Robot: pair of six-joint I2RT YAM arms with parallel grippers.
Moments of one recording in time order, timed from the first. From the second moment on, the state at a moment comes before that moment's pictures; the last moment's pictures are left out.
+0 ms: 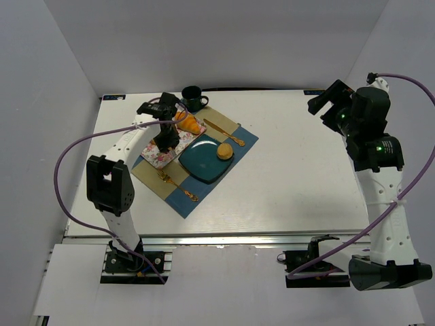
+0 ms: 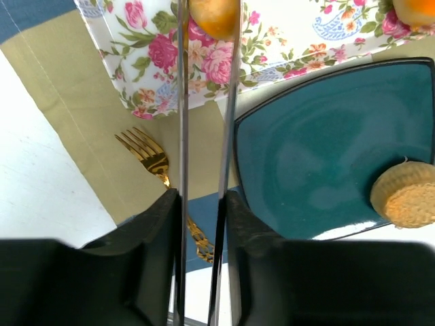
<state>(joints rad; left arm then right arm) -0.33 1.83 1.65 -1.07 -0.29 -0.83 0.11 1.12 1.51 -0.72 0.06 0.60</state>
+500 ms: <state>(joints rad) -0.30 1.63 1.65 -1.18 -0.30 -0.76 0.11 1.14 1.51 -0.72 0.07 0.59</state>
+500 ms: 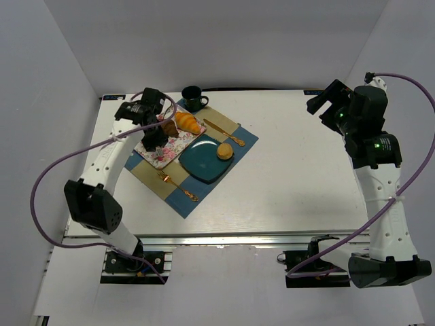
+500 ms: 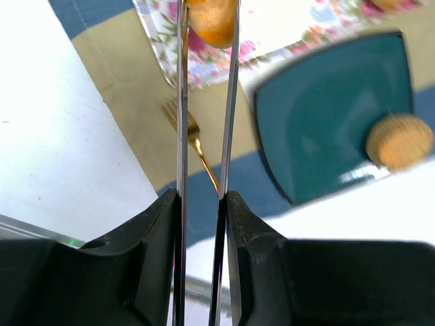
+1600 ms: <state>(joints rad) -0.59 1.67 1.57 -1.09 -0.06 -0.62 0.11 1.10 1.49 -0.75 0.09 0.60</state>
